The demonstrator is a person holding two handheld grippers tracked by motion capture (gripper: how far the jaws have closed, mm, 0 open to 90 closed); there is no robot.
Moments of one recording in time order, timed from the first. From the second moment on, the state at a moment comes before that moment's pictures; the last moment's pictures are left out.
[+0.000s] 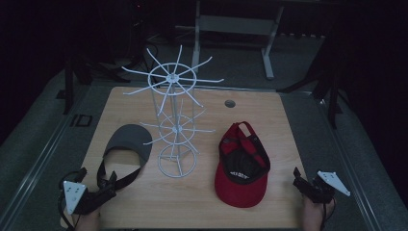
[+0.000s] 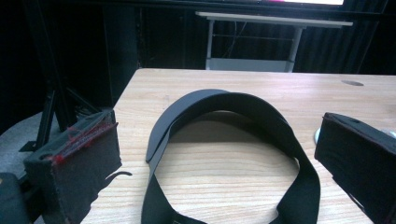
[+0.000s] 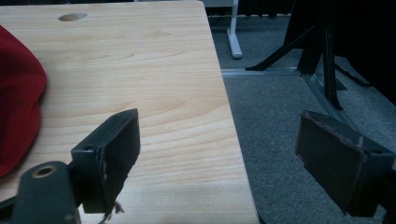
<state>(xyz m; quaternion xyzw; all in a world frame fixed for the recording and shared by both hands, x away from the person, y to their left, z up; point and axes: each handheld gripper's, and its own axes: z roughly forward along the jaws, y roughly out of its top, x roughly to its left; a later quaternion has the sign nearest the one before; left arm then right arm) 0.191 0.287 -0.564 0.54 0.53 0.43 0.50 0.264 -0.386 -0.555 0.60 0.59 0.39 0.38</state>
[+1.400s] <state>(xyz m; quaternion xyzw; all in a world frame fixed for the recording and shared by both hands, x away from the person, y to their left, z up) 0.192 0.281 -0.560 0.55 0.54 0.38 0.52 0.305 -0.354 -0.460 0.54 0.69 0.41 0.27</state>
